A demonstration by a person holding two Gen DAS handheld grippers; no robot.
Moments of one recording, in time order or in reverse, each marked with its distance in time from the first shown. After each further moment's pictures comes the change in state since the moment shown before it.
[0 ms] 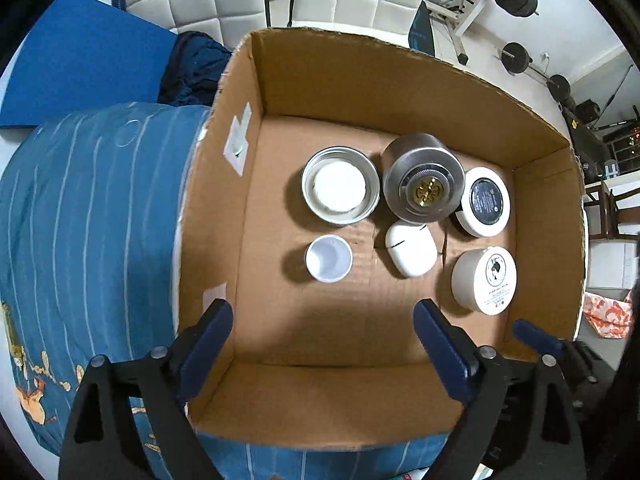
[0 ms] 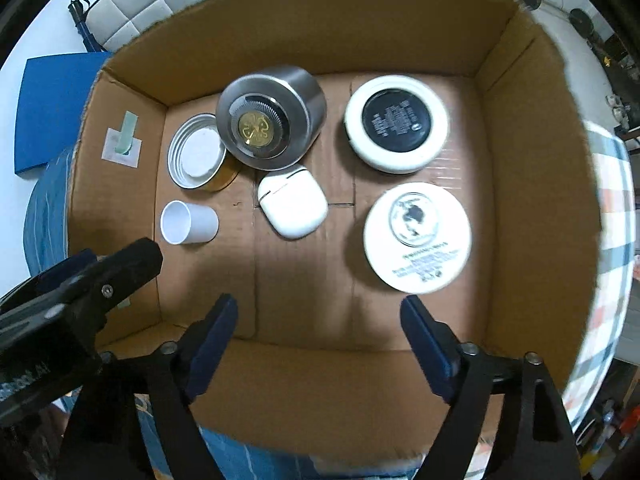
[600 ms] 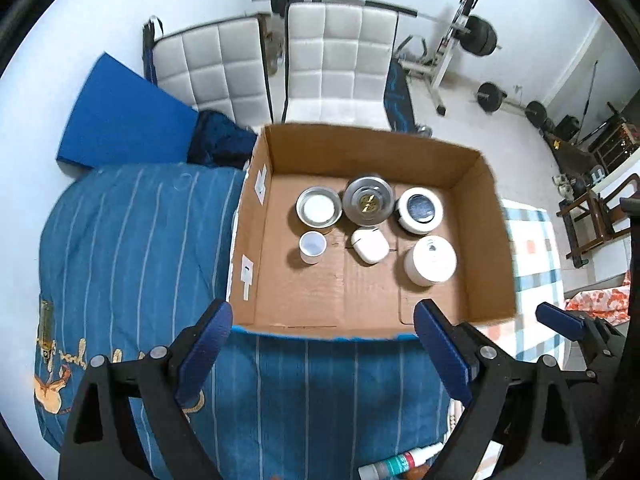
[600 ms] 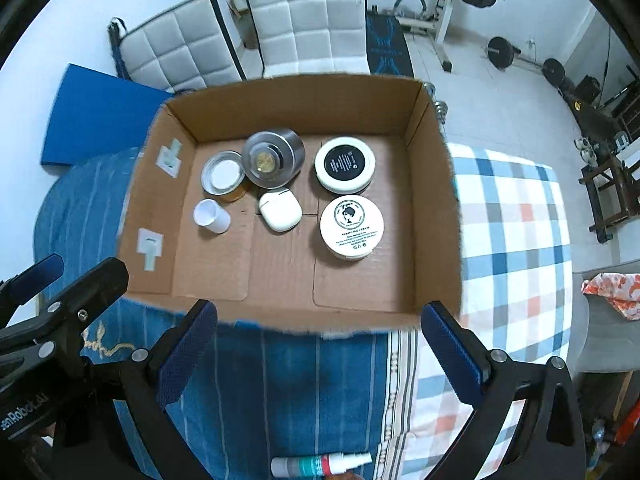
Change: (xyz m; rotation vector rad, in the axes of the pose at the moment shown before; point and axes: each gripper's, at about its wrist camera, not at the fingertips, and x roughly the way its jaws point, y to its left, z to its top) left arm -0.127 -0.030 -0.092 0.067 -0.288 0.037; right arm -0.126 -0.009 -0.078 -0.052 -0.242 -0.045
